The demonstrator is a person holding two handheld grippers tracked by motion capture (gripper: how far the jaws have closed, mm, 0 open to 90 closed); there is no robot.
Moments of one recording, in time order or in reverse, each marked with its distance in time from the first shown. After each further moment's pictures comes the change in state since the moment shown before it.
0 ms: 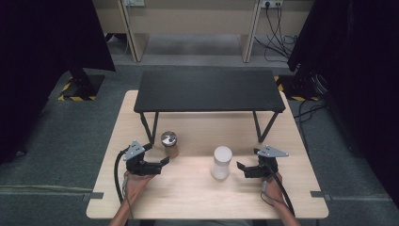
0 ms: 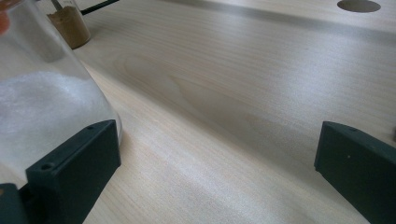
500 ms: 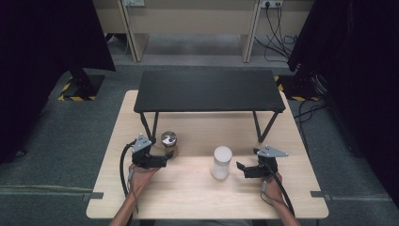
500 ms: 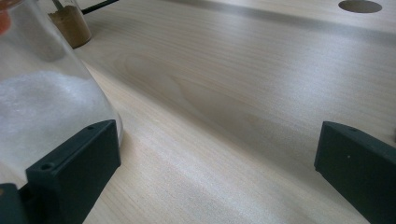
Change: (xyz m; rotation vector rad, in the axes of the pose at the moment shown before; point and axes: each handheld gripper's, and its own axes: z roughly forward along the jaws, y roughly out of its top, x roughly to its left) left arm -0.003 0.018 0.027 0.036 0.040 0.006; right arm 0.001 0.000 0.000 0.002 0.001 -0.003
